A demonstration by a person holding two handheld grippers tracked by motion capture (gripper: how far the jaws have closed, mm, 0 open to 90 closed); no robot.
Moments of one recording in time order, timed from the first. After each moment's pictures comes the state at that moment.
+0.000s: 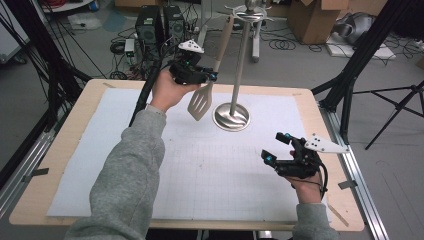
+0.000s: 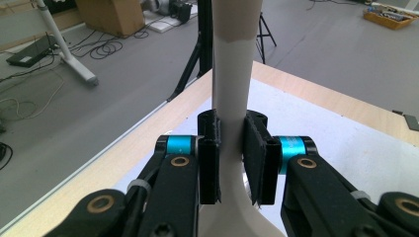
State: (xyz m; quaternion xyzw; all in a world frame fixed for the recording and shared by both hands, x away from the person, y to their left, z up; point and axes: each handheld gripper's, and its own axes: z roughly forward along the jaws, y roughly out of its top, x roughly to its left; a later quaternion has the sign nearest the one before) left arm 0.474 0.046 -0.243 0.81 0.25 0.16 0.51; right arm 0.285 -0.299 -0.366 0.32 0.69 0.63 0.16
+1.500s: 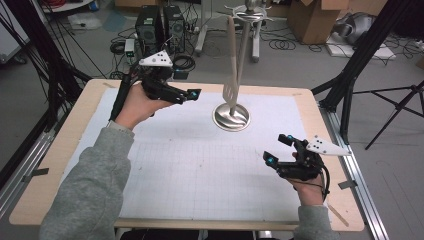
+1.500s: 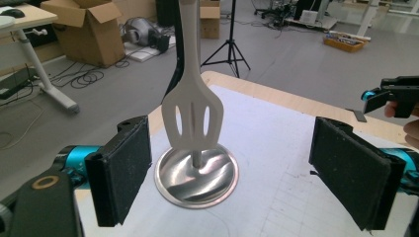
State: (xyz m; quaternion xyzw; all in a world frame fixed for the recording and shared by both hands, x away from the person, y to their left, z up) left arm 0.423 0.115 -0.252 0.78 0.21 0.14 0.57; right arm 0.280 -0.303 -0.367 0.32 0.69 0.62 0.17
